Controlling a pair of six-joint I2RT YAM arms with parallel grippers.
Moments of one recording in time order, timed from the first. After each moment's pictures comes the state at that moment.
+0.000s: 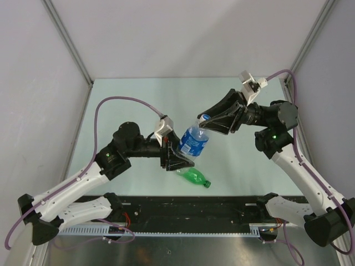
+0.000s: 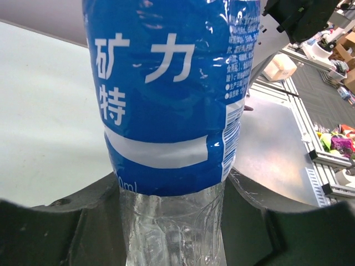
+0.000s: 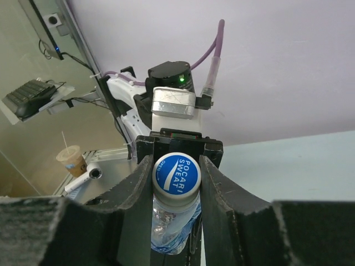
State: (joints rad) left arm -0.87 0.94 0.91 -0.03 0.71 -0.30; right arm 0.48 1.08 1.09 0.65 -1.06 0.79
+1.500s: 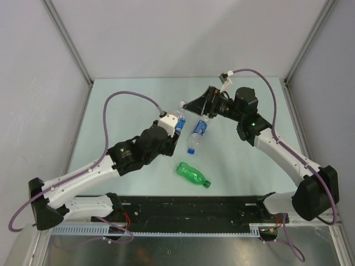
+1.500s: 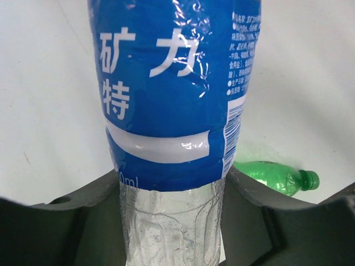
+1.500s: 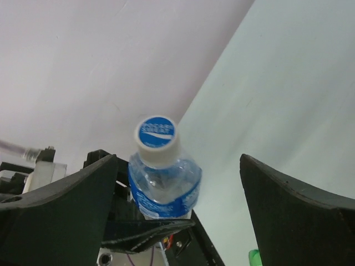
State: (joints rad) left arm -1.00 1.07 1.03 -0.50 -0.43 -0.21; right arm 0.48 1.31 1.10 0.18 -0.56 0.84
